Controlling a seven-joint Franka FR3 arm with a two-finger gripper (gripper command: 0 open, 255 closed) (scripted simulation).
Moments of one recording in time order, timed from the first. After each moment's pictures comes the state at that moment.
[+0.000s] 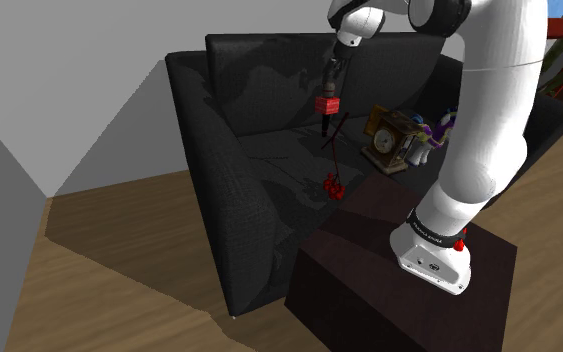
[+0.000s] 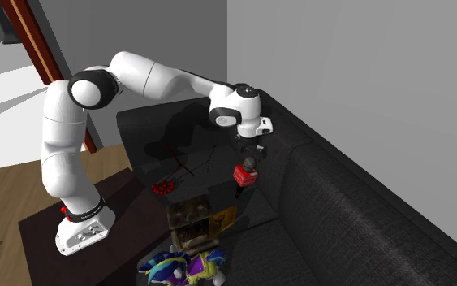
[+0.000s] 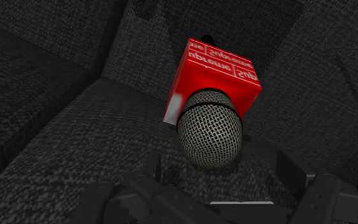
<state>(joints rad) -0.15 0.42 -0.49 -1.70 0.44 2.17 -0.88</state>
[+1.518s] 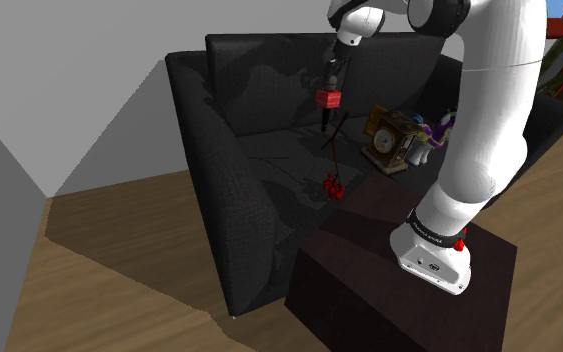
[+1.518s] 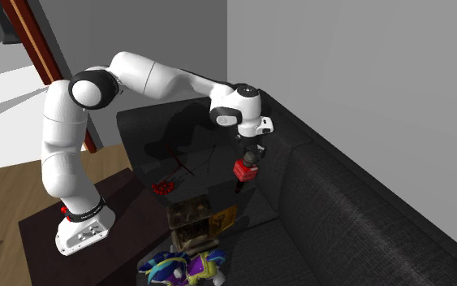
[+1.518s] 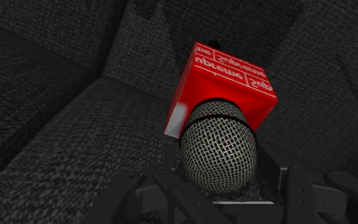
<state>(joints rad) -0.15 0.43 -0.49 -1.68 0.44 2.17 -0.88</state>
